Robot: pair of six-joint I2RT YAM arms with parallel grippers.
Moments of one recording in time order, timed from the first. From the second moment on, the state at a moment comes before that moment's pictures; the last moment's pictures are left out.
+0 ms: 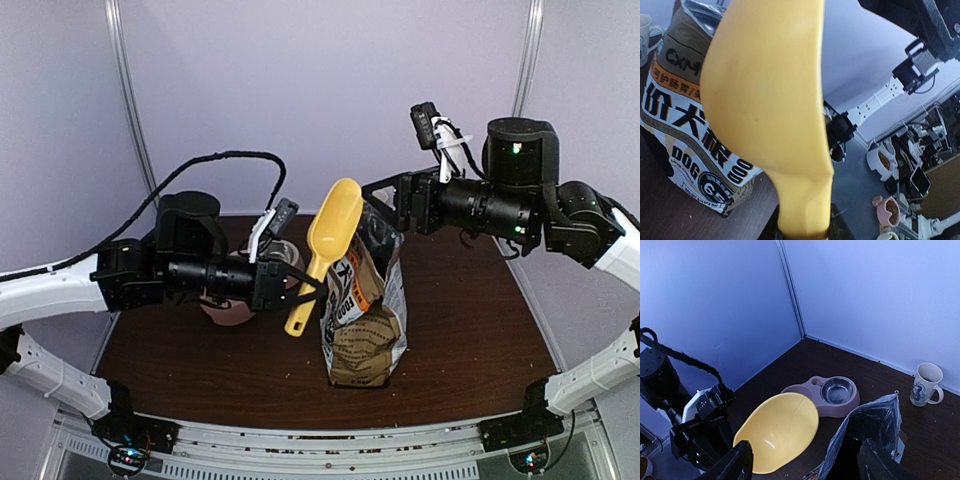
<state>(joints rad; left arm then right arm) -1.12 1.22 1.10 -0.20 0.30 -0.57 1.12 1.22 1.50 -0.50 0.30 0.29</state>
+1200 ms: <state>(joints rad) -1.11 1.25 1.19 -0.62 0.68 -0.25 1.08 1.23 1.52 -0.86 -0.20 0.21</state>
